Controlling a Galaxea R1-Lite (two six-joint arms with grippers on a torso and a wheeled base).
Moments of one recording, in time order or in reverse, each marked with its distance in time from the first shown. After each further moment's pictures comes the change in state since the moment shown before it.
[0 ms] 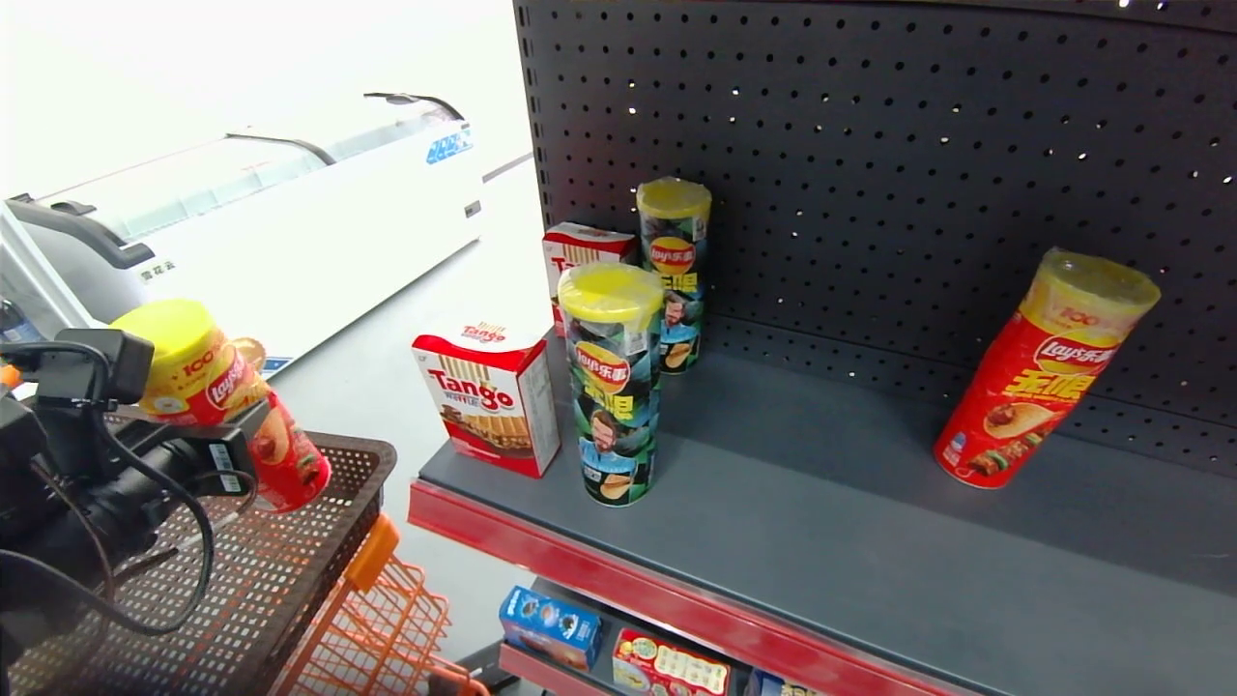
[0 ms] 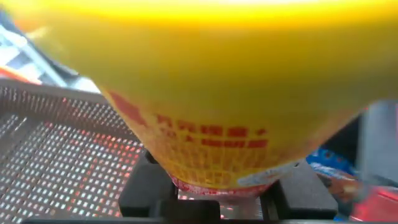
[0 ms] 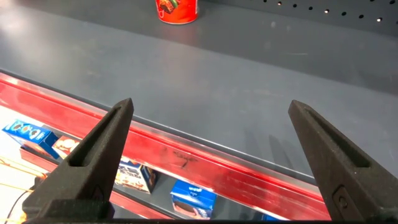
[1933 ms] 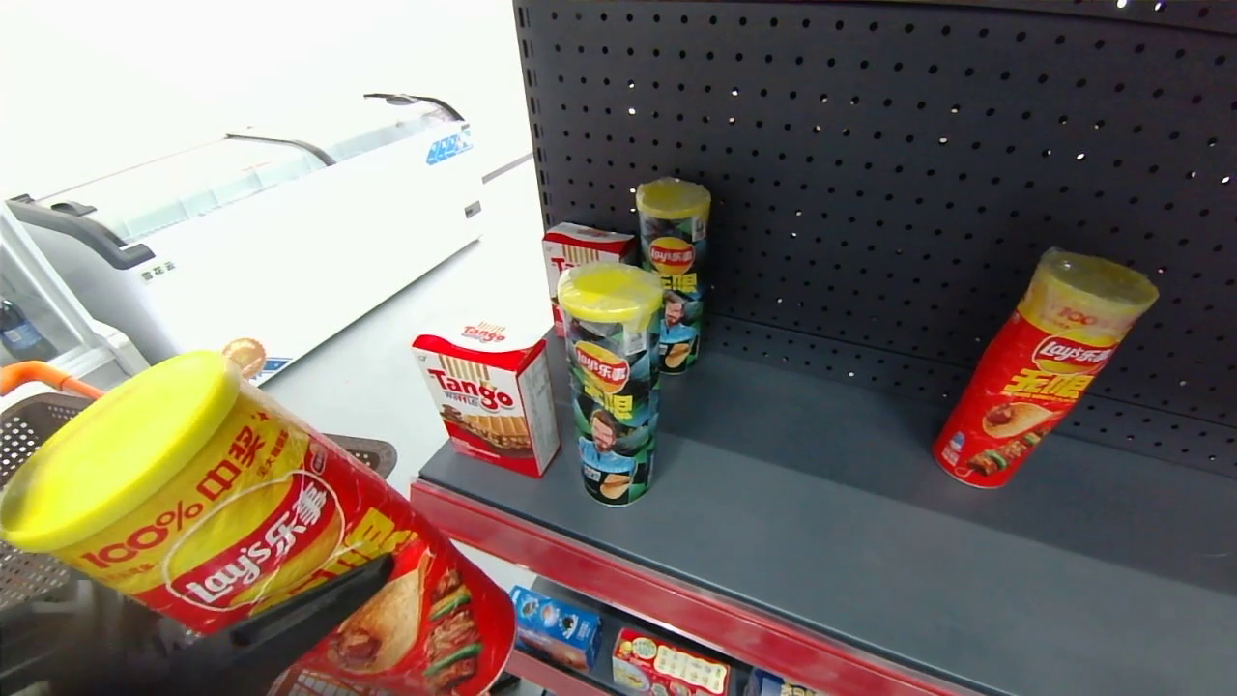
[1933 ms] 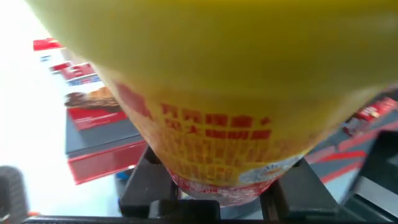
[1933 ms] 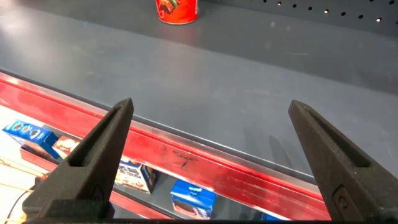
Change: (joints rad) left arm -0.667 -0.570 0.042 0.460 -0.247 -0.083; right arm 0.000 0.000 0.000 0.000 0.000 0.000
